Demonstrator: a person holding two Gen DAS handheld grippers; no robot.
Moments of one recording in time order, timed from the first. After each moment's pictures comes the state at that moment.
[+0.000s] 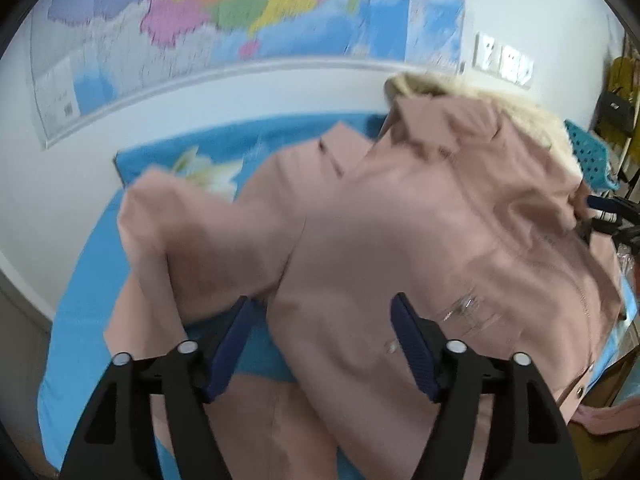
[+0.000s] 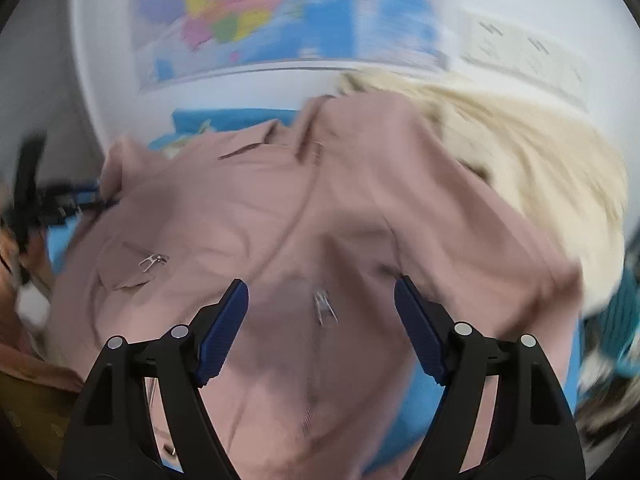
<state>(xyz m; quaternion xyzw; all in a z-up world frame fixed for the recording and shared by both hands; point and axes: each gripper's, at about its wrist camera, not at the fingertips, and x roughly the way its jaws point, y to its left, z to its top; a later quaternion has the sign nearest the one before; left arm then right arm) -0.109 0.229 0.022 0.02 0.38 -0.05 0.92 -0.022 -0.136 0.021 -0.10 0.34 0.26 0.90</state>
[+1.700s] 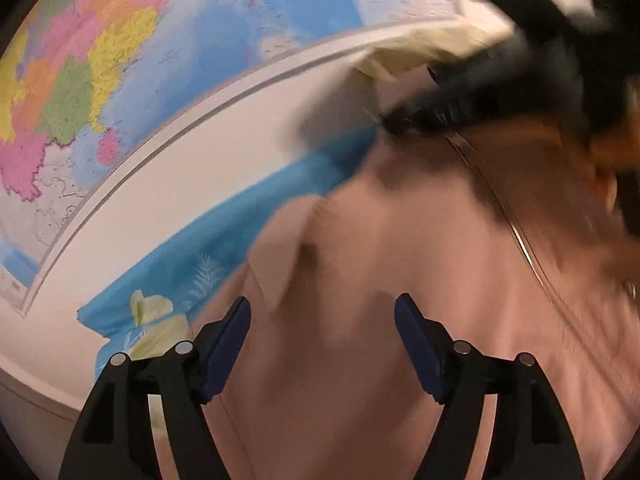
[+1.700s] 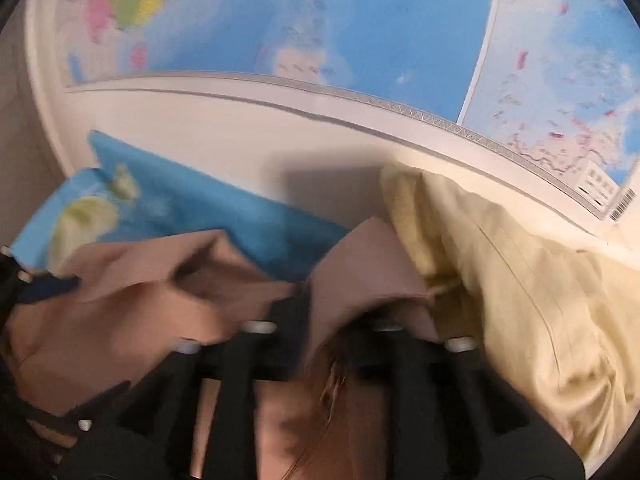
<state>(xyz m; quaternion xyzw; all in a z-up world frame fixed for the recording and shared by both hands) 0.088 0.130 0.009 0.21 0.39 -0.04 0.90 0.229 0.030 0.037 -0.13 0.37 0.24 0.89</state>
